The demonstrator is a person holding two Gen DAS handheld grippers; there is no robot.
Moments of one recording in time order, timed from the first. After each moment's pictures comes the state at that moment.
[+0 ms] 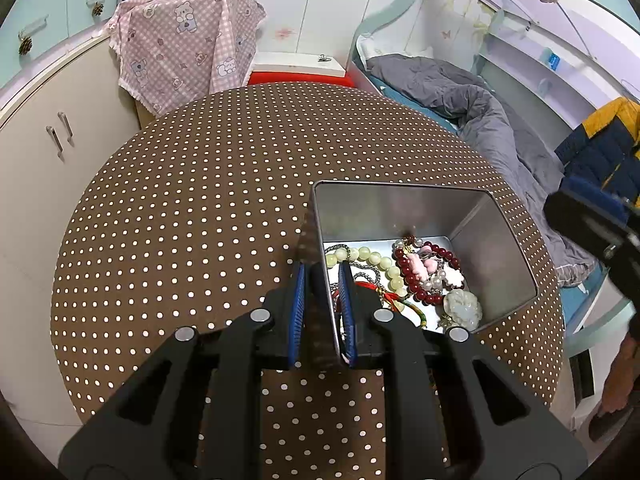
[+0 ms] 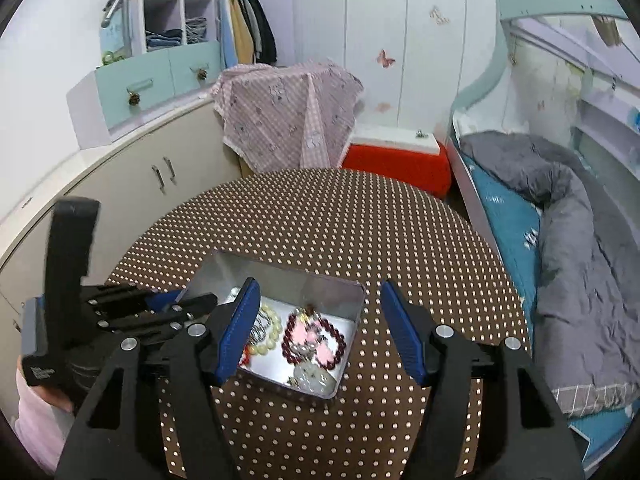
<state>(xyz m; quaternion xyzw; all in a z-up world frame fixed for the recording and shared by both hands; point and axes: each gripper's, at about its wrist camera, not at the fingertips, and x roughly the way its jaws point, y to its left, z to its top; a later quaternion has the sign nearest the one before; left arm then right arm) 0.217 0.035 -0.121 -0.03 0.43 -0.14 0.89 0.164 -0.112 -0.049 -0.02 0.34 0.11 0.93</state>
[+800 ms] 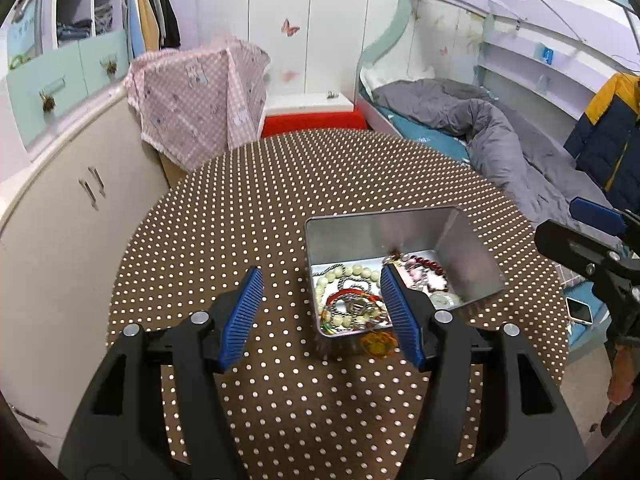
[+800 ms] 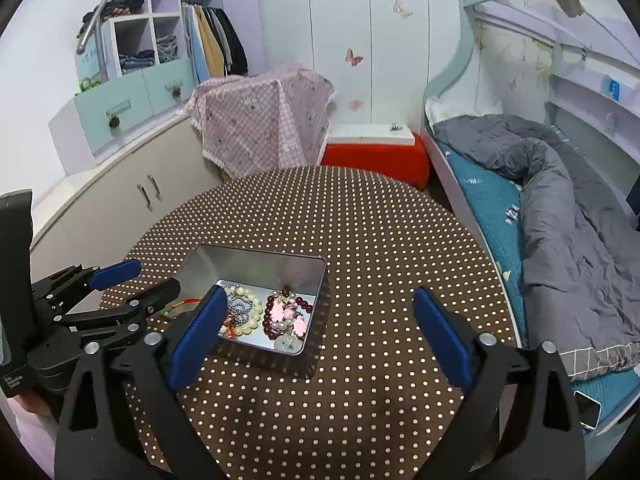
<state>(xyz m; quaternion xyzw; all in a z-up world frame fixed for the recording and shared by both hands) 0.158 0.017 -0.074 0.03 0.35 -0.11 0.93 0.129 -0.142 -0.038 0.02 0.33 0.08 0.94</state>
